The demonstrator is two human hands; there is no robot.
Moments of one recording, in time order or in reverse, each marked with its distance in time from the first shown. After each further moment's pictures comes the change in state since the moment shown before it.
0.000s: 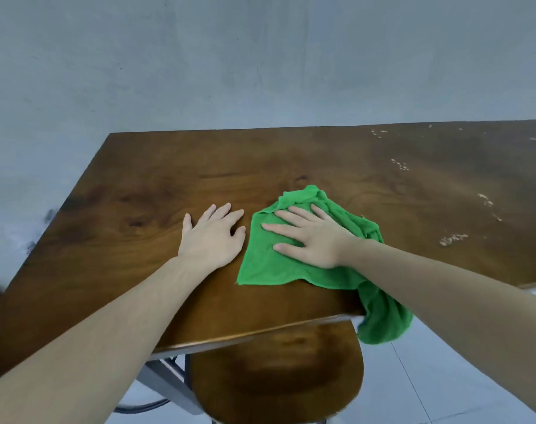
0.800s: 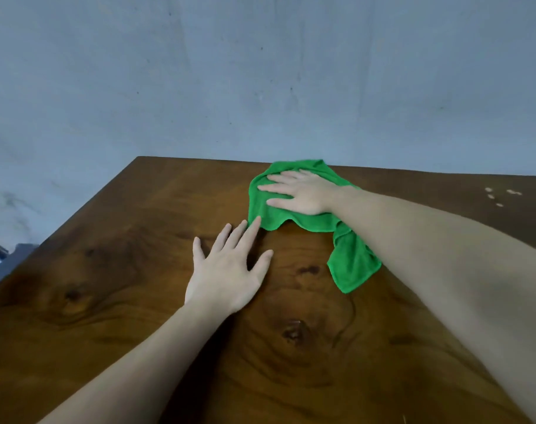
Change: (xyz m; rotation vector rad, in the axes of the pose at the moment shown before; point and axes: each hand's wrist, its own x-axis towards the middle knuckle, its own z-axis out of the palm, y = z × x) left_hand 0.158 0.071 0.018 0.018 0.139 -0.330; right_hand 0.312 0.181 -0.073 -0.043 0.012 -0.364
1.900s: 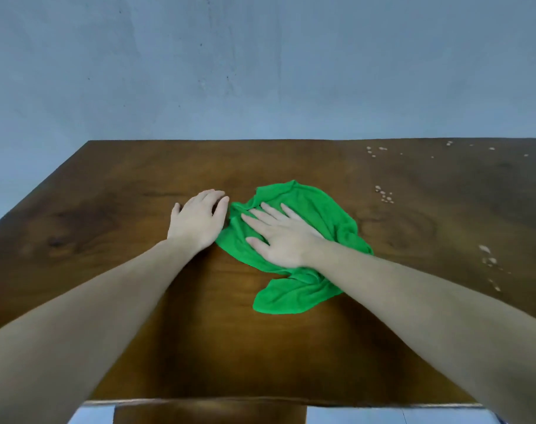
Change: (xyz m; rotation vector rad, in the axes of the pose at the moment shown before) left_hand -0.049 0.020 -0.009 -0.207 0.069 0.099; right_hand -0.237 -0.147 0.050 0.013 0.027 0.202
